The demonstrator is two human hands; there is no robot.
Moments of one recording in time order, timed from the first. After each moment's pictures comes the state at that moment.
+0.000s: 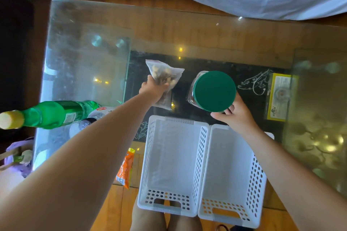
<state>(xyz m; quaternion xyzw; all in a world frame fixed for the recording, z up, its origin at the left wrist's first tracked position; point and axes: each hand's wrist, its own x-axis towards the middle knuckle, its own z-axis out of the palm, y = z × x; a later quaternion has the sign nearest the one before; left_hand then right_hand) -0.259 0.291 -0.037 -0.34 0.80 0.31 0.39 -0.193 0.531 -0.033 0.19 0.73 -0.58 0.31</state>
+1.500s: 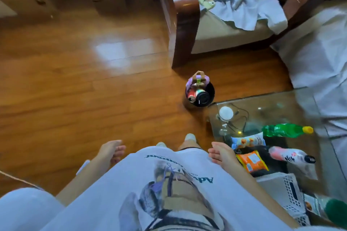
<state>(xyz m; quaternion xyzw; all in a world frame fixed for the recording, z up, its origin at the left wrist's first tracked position) 0.519 -0.008 0.182 -0.79 0.15 0.59 -0.07 0.192 0.090 0.208 0.04 0.79 -0.26 0.55</state>
